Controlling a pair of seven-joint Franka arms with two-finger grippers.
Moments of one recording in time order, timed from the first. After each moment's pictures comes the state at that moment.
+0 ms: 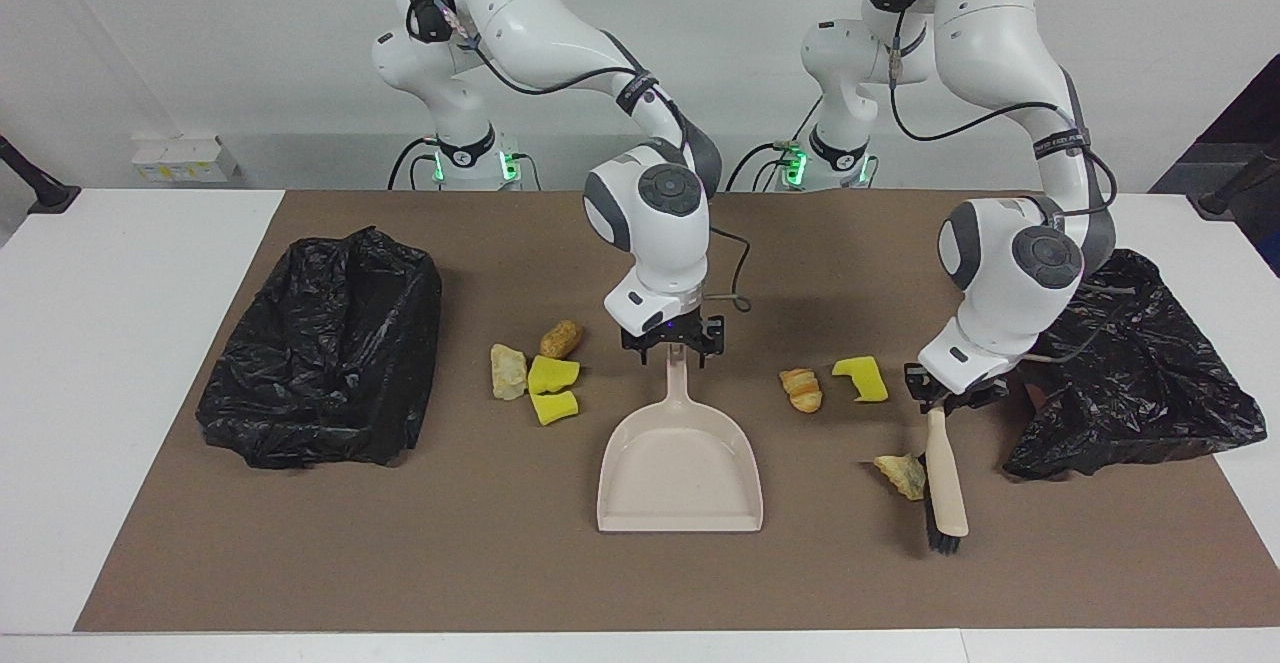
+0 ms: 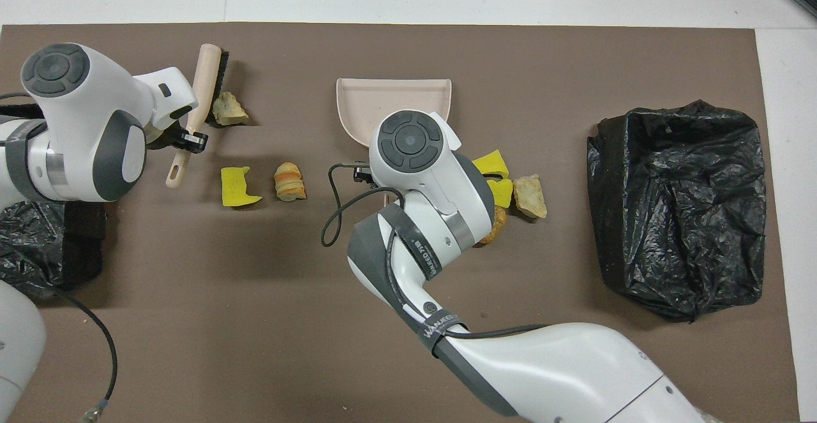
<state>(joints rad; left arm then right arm) -0.17 0.41 0.09 -1.72 0.02 2.16 0.24 0.59 0.58 0.00 -1.46 -0.01 2.12 0.71</state>
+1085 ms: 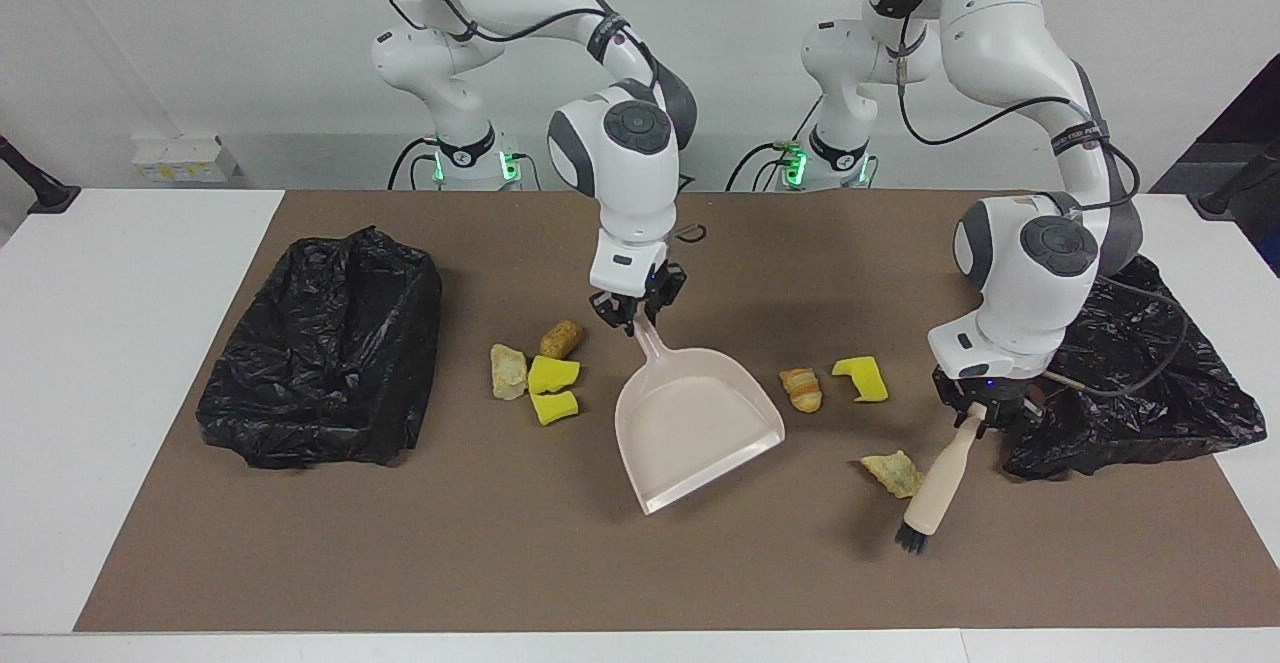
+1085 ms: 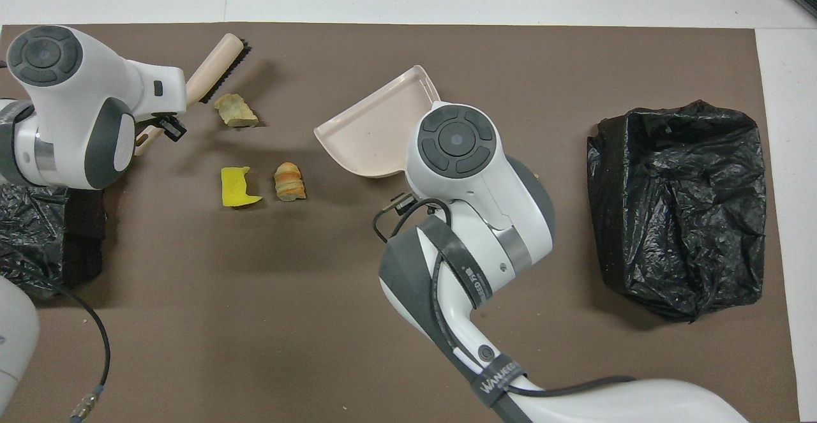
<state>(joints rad) -0.16 0.44 0.08 -1.64 0.14 2.21 0.62 0.55 0.33 0.00 -1.59 -0.02 1.91 -0.02</state>
